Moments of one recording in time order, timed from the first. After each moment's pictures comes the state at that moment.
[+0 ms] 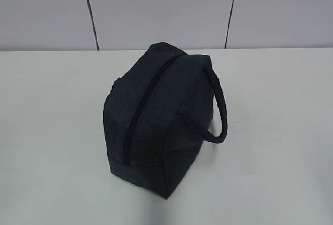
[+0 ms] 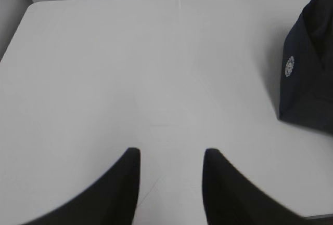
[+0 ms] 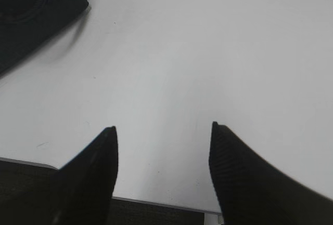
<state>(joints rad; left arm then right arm) -0.01 -0.01 -0.53 -0.03 1.12 0.00 0.04 -0.02 -0.50 0.00 1.15 -0.11</state>
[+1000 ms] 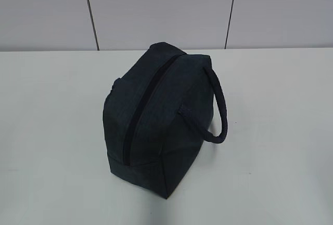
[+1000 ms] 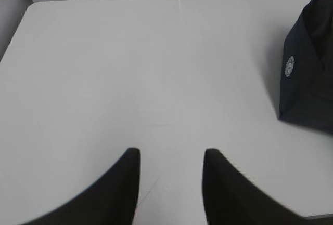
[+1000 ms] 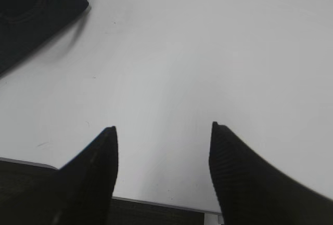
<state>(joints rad) -0.01 -0.01 -0.53 -0.03 1.12 0.00 0.04 -0.02 -0.50 0.00 1.15 -0.11</state>
